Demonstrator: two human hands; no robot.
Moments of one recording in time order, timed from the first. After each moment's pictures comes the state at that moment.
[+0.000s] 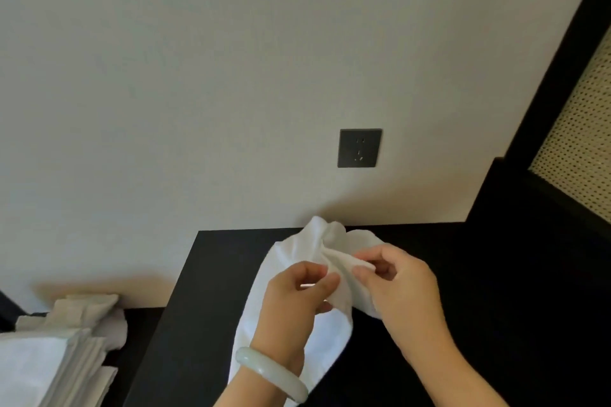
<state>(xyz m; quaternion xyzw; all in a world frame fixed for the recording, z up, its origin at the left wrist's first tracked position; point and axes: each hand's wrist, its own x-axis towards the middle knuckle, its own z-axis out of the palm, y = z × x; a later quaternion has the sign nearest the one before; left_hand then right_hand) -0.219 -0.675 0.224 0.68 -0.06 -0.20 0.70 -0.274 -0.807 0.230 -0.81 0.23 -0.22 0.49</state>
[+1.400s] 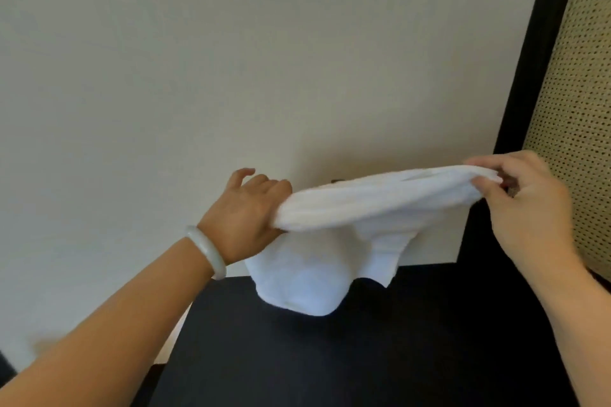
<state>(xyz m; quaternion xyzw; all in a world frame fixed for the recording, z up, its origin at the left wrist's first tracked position) -0.097 -0.639 0.342 0.77 -0.52 0.36 0.06 -0.297 -0.940 0.353 -0.80 0.11 -0.53 0.26</state>
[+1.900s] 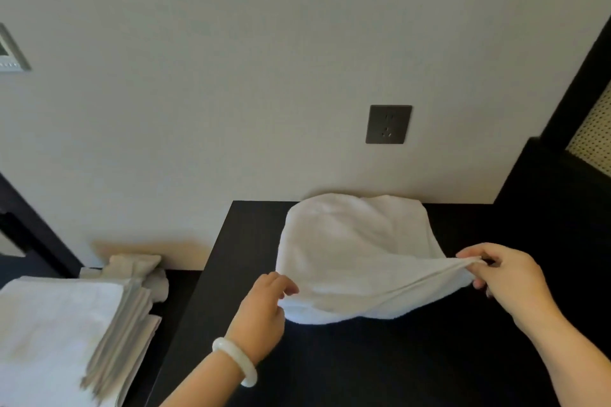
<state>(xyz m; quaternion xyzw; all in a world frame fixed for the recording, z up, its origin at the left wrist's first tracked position) -0.198 -0.578 0.108 0.92 -0.27 -0.06 0.28 -0.310 -0.928 0.151 -0.84 0.34 -0.19 0.38</state>
